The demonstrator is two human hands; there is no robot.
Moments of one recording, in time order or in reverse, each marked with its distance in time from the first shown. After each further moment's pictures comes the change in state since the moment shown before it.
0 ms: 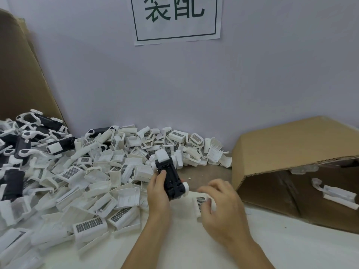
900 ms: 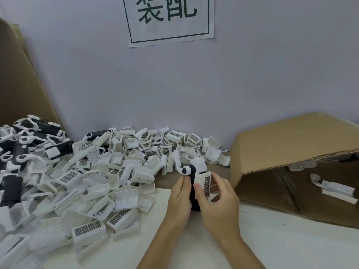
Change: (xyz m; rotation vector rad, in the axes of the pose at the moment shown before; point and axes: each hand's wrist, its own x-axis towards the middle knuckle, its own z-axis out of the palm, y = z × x) left_hand -0.024 -0.017 0.018 0.272 -0.392 0.034; right_hand 0.003 -0.003 0.019 0.421 0.267 0.245
